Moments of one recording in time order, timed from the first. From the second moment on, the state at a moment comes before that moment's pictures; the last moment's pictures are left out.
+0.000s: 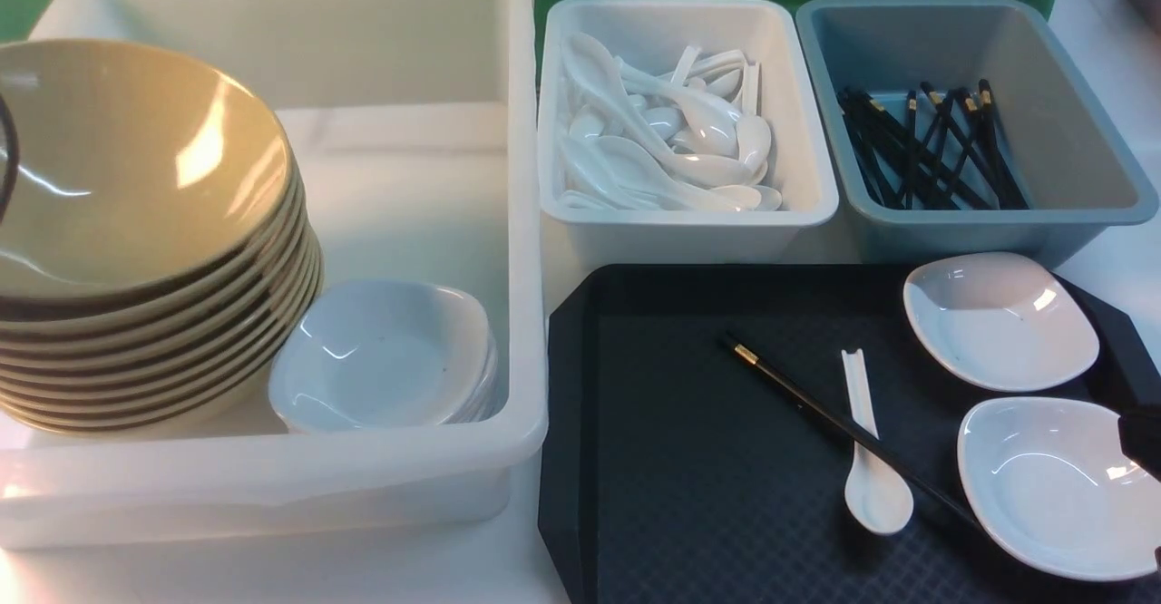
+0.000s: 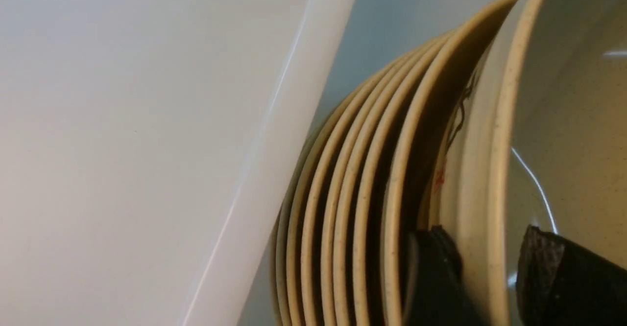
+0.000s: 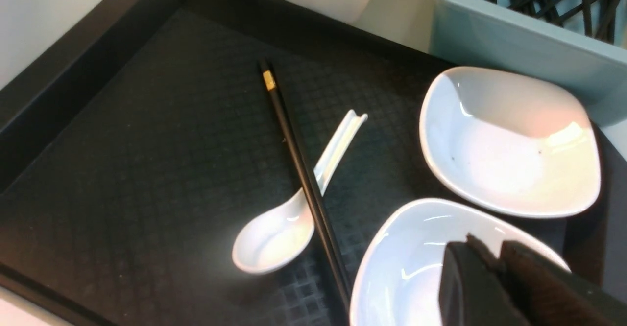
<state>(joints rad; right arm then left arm) 0.27 0.60 -0.43 0.03 0.50 -0.10 0.54 1.34 -1.16 -0.46 0.88 0.22</state>
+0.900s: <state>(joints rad) 0.27 0.60 -0.36 0.03 0.40 0.00 0.33 1.09 -0.95 -0.56 0.75 0.36</state>
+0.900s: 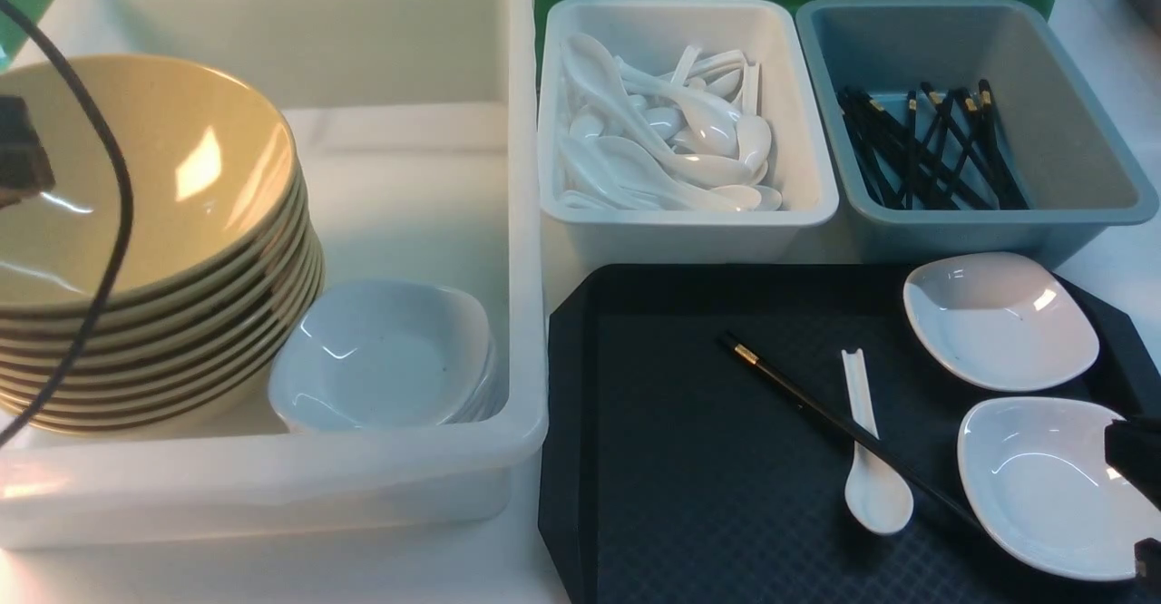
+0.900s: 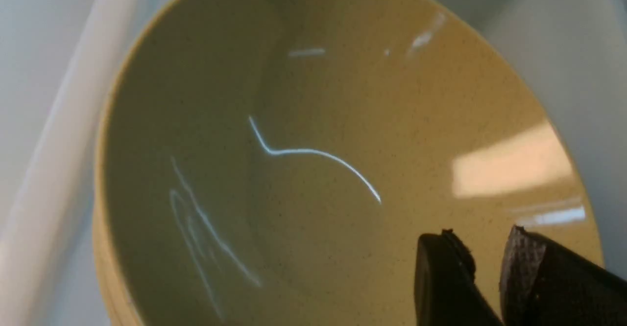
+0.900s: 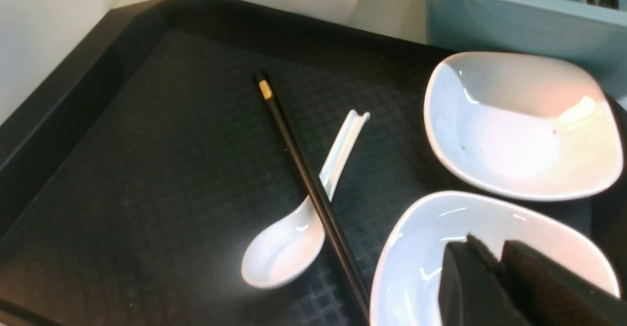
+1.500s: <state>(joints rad) 0.41 1.05 -0.62 0.03 0.57 -0.15 0.00 0.47 -0.84 -0.70 0.60 0.84</state>
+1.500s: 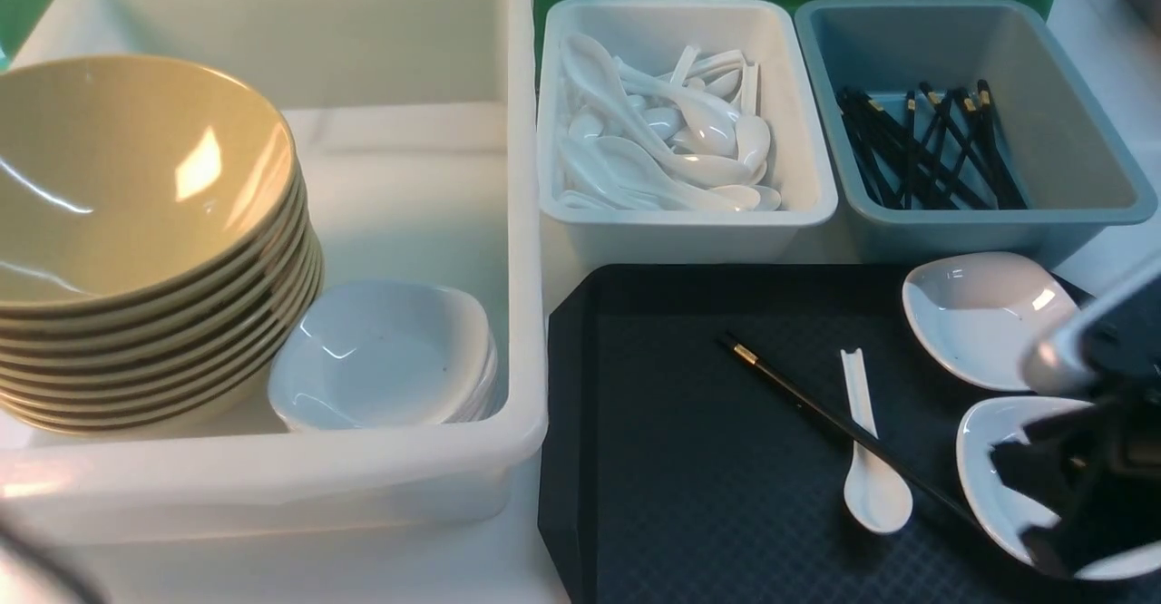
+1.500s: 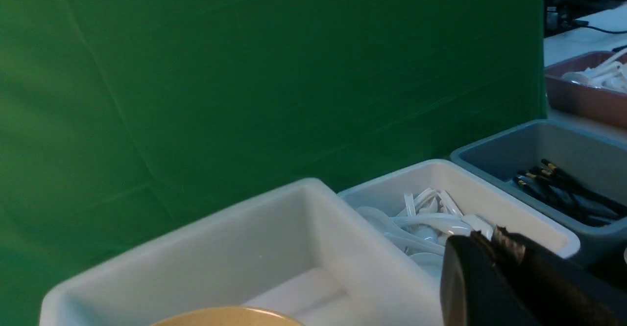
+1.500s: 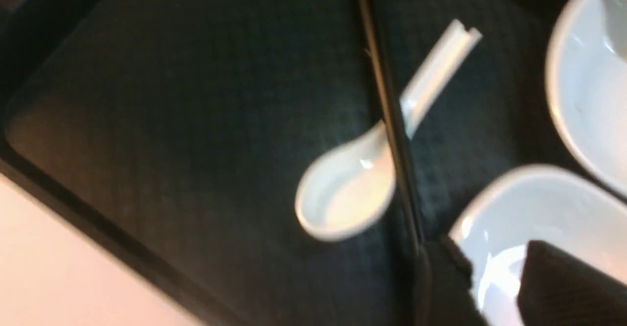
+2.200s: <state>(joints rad) 0.45 1.73 -1.01 0.03 0.51 -0.23 -0.02 0.24 -0.35 -0.77 0.67 0.90</state>
